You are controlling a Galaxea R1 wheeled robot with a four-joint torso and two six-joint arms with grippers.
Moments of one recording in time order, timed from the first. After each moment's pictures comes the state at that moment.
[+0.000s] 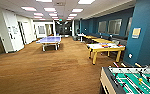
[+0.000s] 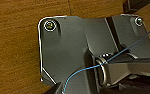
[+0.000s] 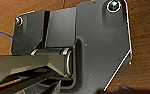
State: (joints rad) left arm 1.54 3.01 -2.80 0.83 -0.08 -0.79; right arm -1.55 3.04 -2.75 0.07 -0.01 -0.08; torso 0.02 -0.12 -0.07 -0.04
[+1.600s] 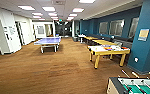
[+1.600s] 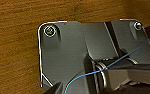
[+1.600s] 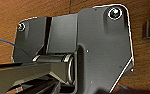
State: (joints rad) left arm 1.52 3.02 -2.80 0.83 -0.09 -0.78; right arm -1.54 3.04 -2.75 0.07 0.00 -0.08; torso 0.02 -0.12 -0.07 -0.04
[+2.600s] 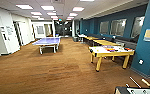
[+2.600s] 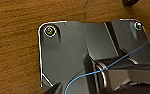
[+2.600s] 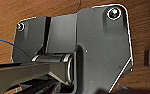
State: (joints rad) left arm 1.52 3.02 -2.81 0.83 -0.08 -0.78; right arm -1.54 3.04 -2.75 0.07 0.00 -0.08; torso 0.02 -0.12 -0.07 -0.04
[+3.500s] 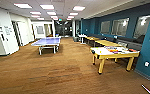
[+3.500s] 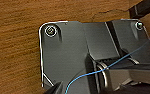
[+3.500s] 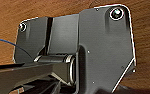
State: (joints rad) left arm 1.52 3.02 -2.81 0.83 -0.08 -0.78; right arm -1.54 3.05 -2.75 0.07 0.00 -0.08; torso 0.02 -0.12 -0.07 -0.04
